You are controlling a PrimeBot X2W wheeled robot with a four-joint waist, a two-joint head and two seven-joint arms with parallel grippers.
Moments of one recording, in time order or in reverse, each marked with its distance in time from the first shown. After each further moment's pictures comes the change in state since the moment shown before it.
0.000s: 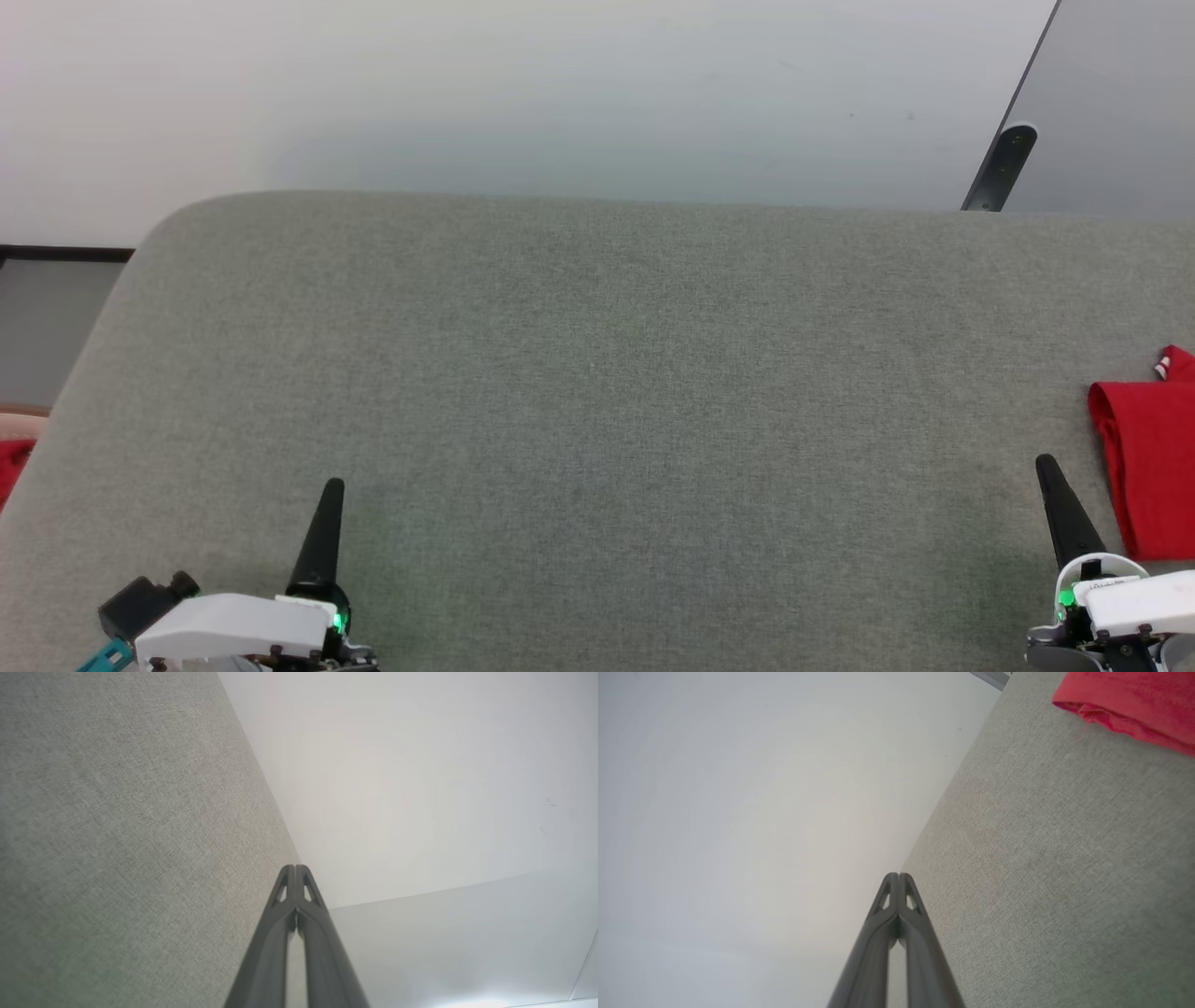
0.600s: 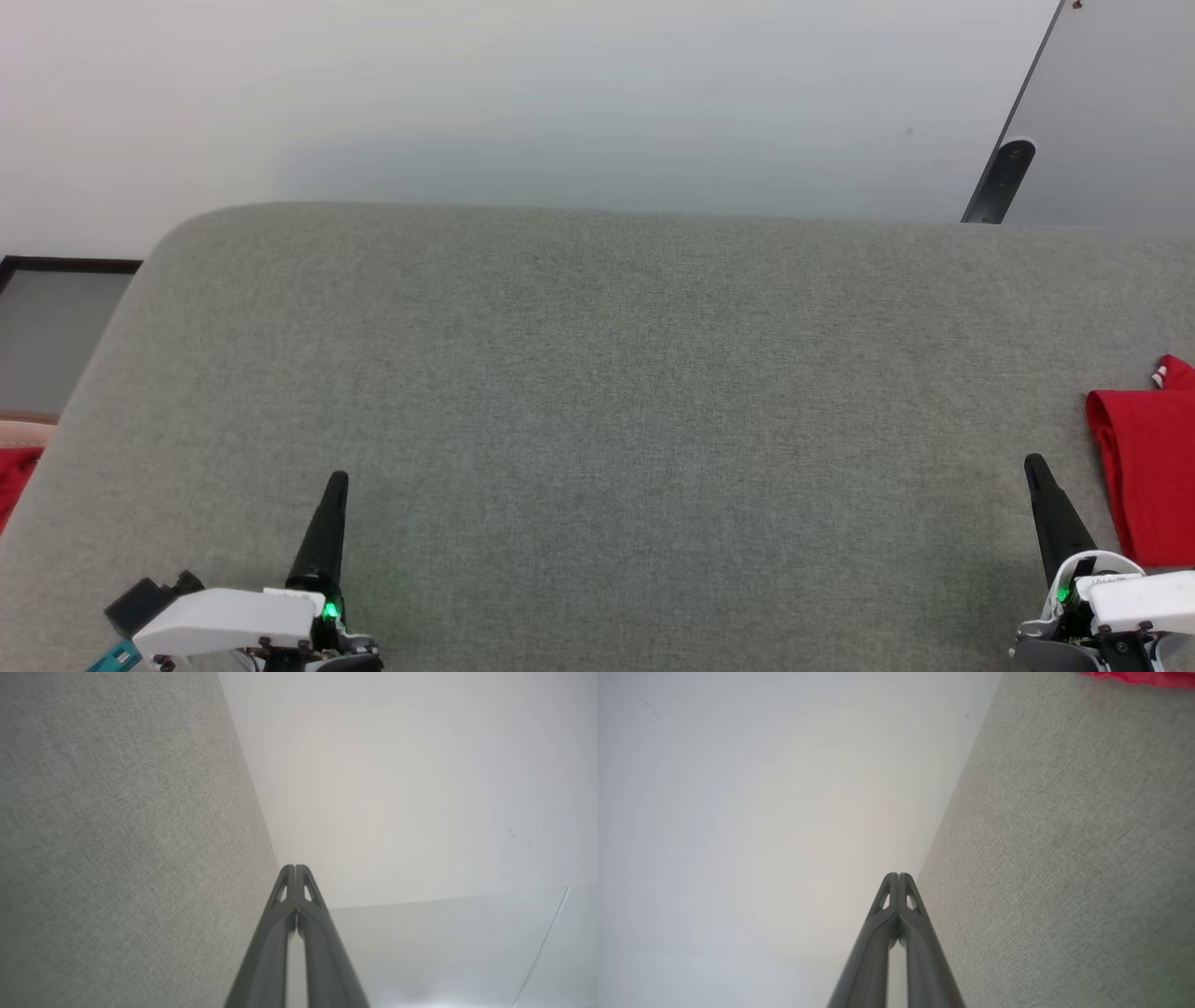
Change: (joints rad) left arm -0.017 -0.016 0.019 0.016 -0.134 -0.004 0.039; right arm -0.013 0.016 0.002 0.026 0.131 0.000 0.015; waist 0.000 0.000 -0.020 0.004
